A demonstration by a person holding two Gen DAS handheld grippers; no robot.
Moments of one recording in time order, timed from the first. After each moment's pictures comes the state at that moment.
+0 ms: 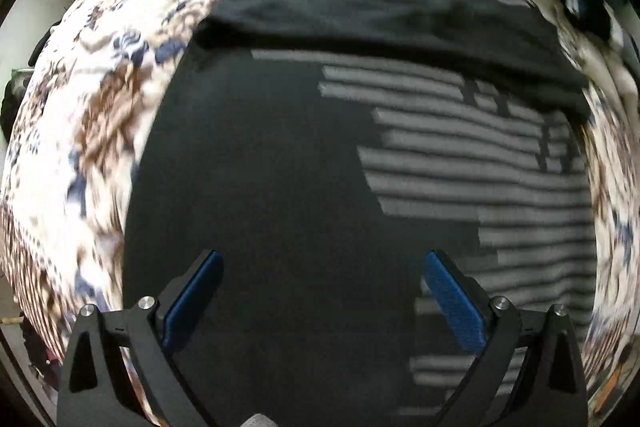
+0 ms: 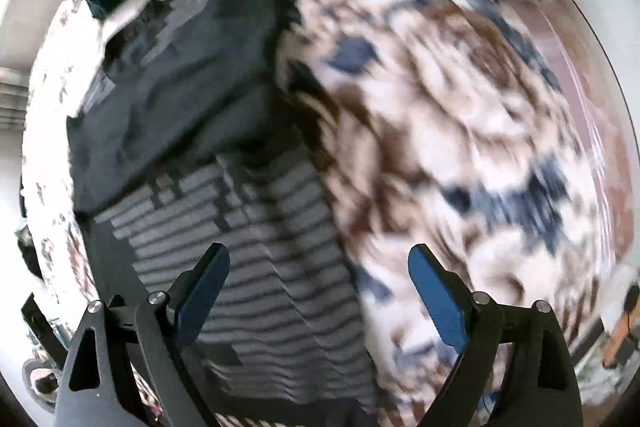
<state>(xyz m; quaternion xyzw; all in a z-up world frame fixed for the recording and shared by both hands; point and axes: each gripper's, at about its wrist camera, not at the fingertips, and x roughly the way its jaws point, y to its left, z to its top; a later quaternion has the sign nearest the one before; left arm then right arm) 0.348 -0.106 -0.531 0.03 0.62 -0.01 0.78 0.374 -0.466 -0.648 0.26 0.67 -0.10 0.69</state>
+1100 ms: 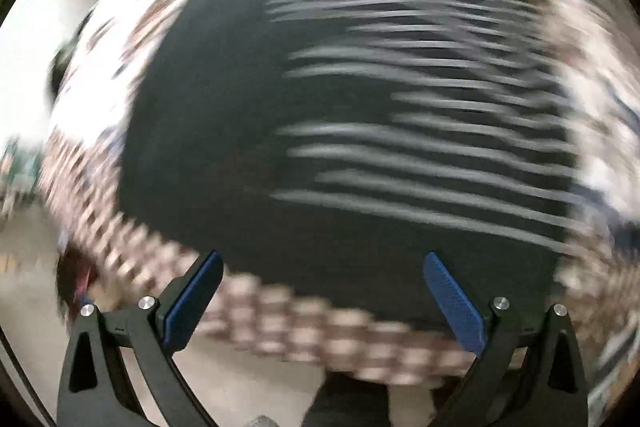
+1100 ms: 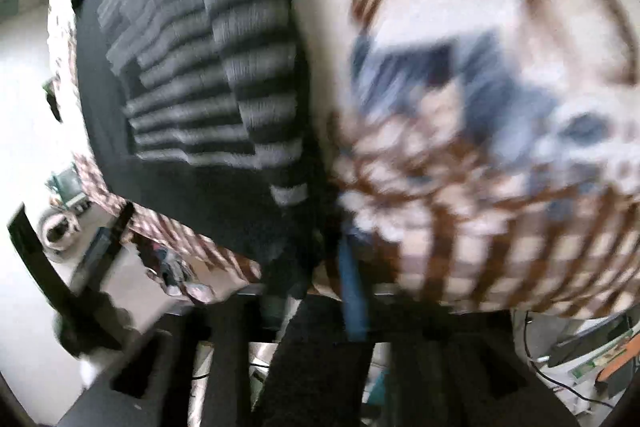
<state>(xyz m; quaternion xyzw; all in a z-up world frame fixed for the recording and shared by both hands) 0.197 -0.254 -0.530 0.09 0.66 0.06 0.75 0.202 -0.456 -0.738 0.26 0.80 0.11 0.52</state>
